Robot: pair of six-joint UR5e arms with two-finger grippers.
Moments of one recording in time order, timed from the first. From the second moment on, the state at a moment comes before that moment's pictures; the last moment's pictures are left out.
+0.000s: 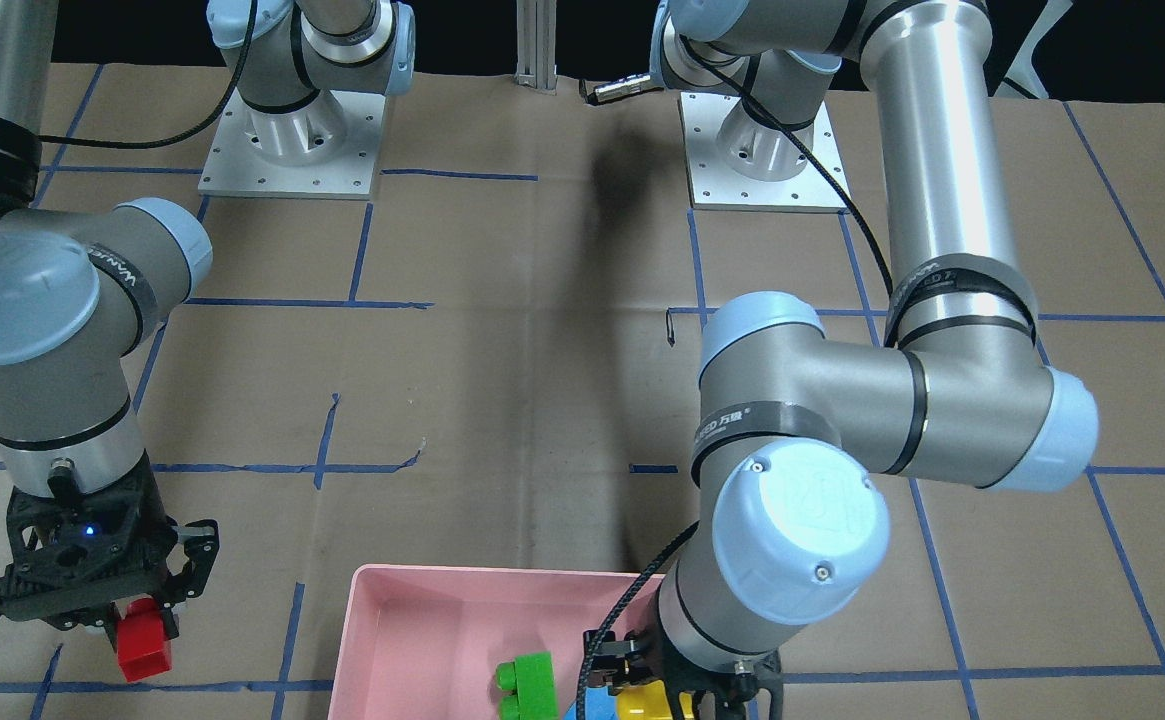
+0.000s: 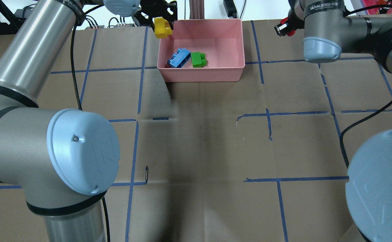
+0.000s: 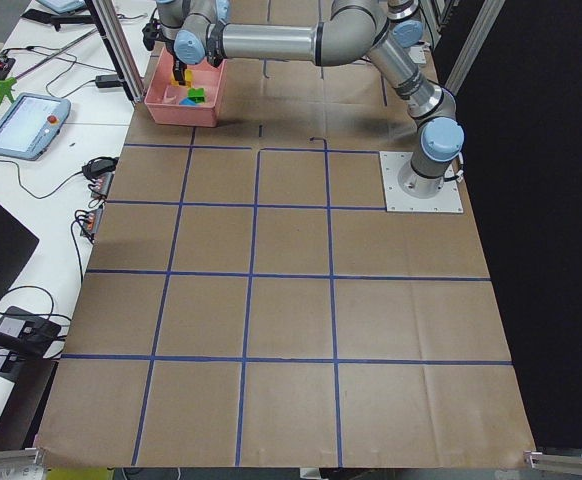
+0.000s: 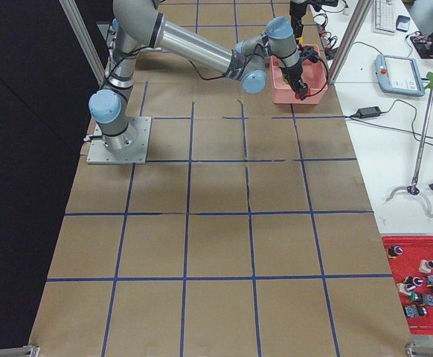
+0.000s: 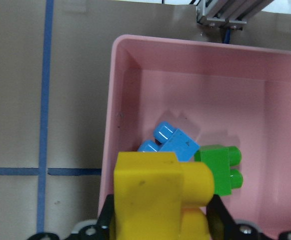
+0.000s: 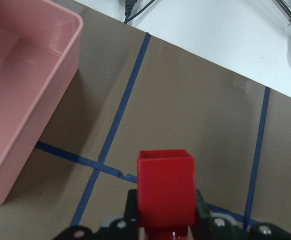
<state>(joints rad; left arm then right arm) -1.73 -2.41 -0.84 -1.31 1.42 -0.19 1.51 -1.11 1.54 -2.49 -1.59 -0.45</state>
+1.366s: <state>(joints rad) -1.50 -1.96 -1.21 -1.51 1.52 0.11 1.75 -0.91 1.30 -2.52 -1.39 -0.02</state>
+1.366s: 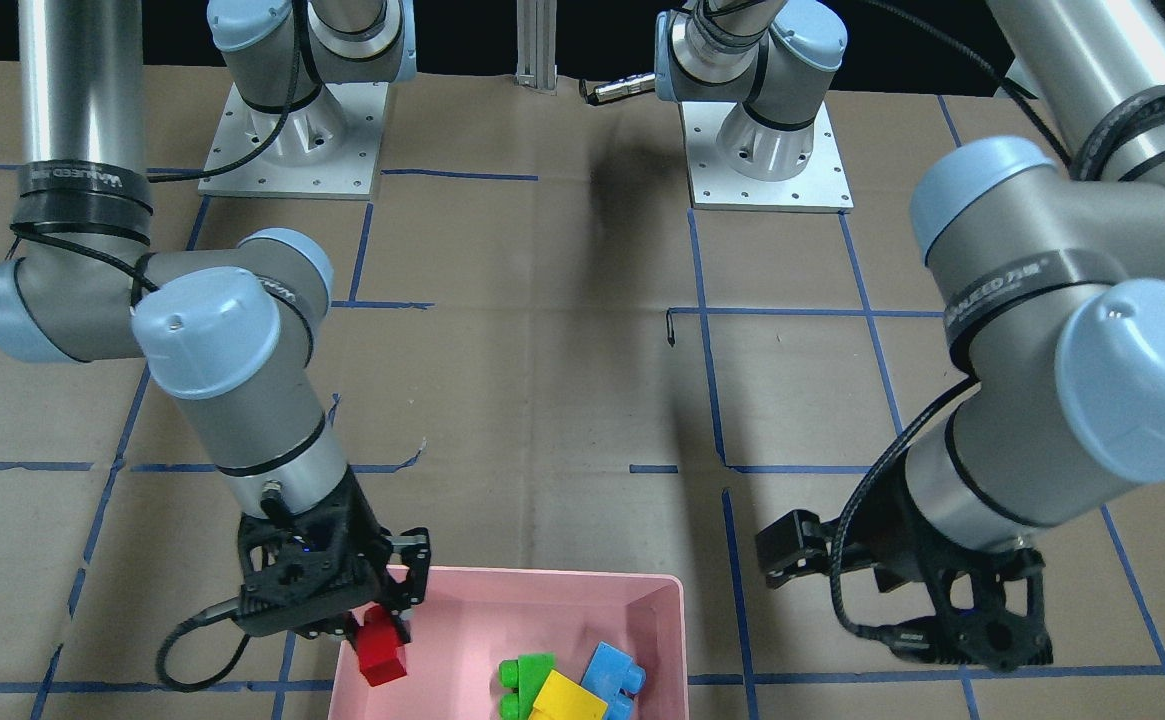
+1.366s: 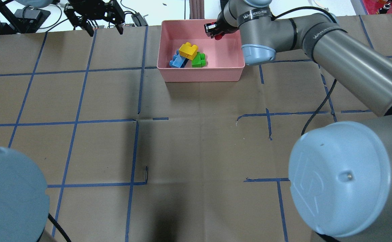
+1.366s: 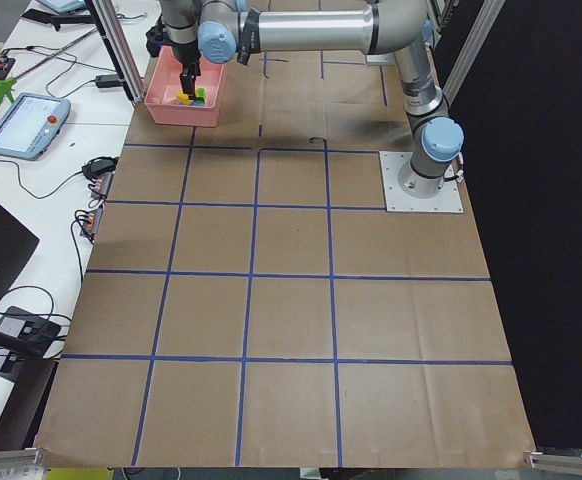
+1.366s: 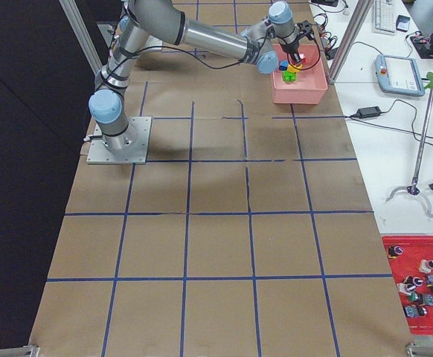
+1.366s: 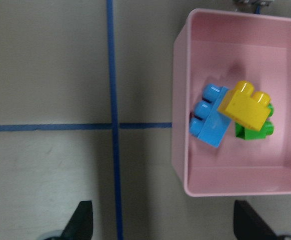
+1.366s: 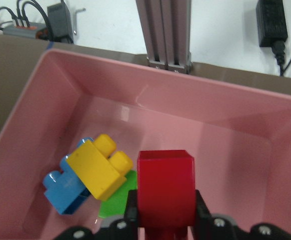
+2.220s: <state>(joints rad) -1.53 -1.65 -1.50 -1.55 1.55 0.06 1.79 -0.86 1.24 -2.59 -1.41 0.00</state>
